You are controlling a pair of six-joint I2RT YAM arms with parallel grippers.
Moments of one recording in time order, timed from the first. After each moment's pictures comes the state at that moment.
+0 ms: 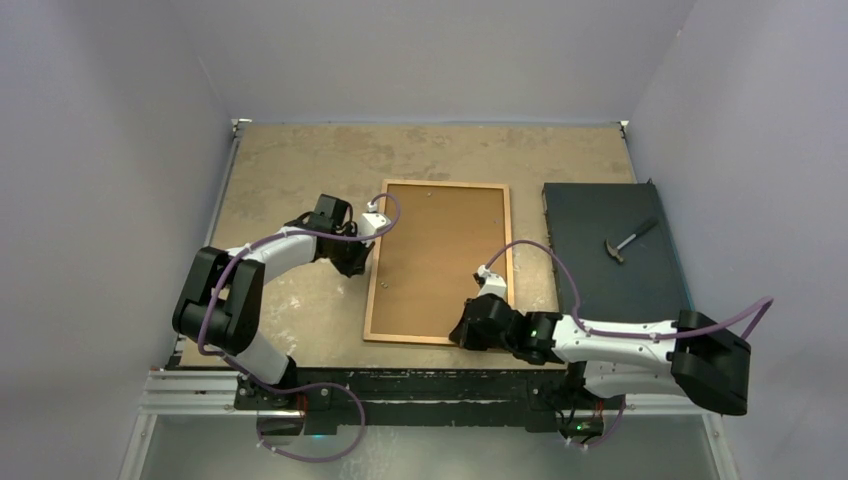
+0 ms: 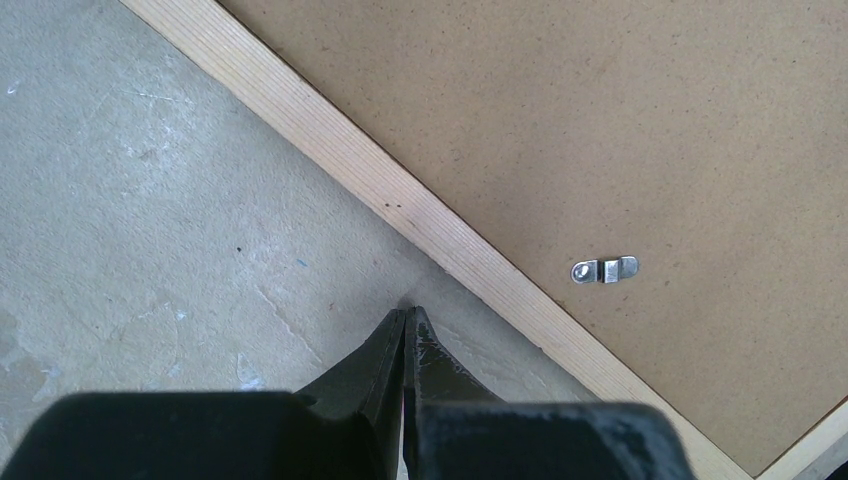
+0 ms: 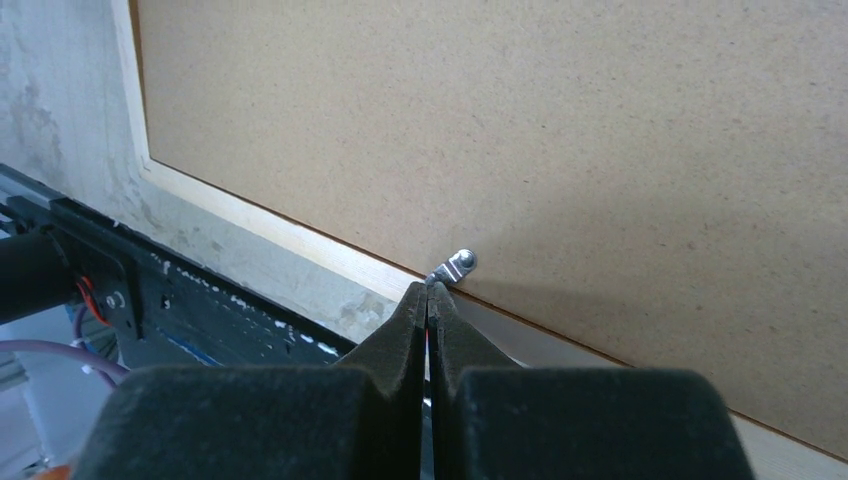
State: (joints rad) left arm -0.31 1.59 0.84 -0.36 0.38 0.43; right arm 1.15 1.10 0.40 -0.15 0.21 1.11
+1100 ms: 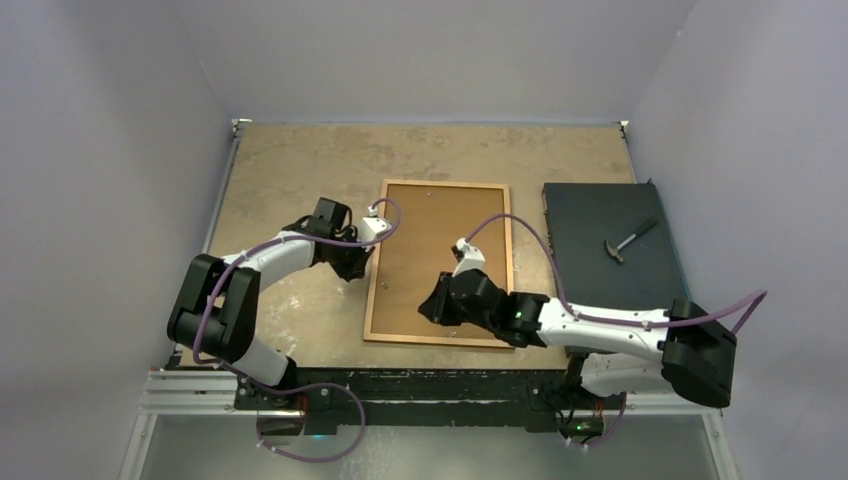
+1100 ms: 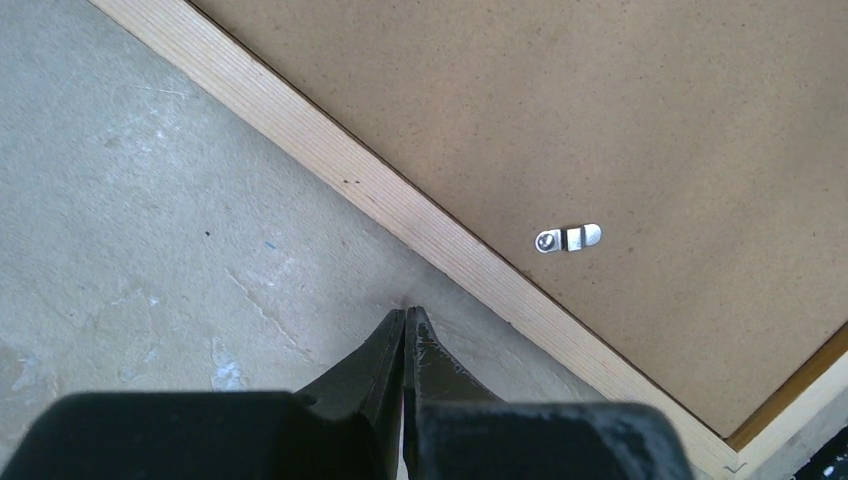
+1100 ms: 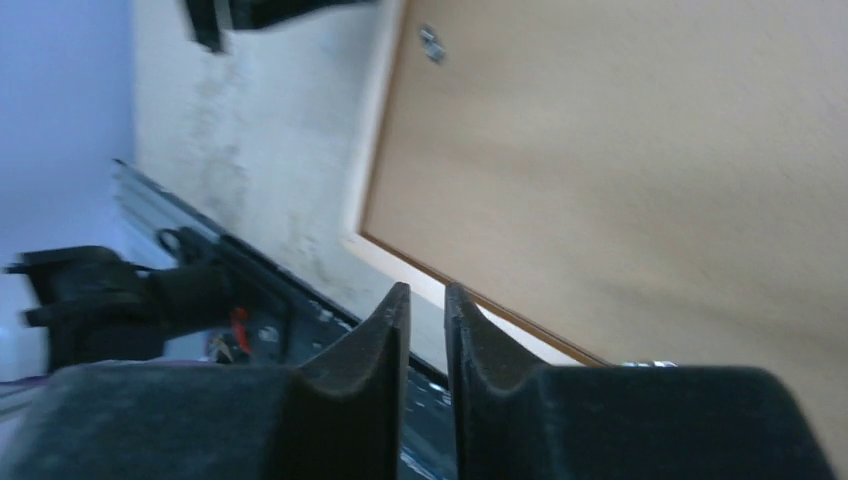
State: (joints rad) left arm -0.32 1.54 0.81 -0.37 0.39 0.46; right arm 1.13 1.21 0.59 -0.06 0.21 1.05
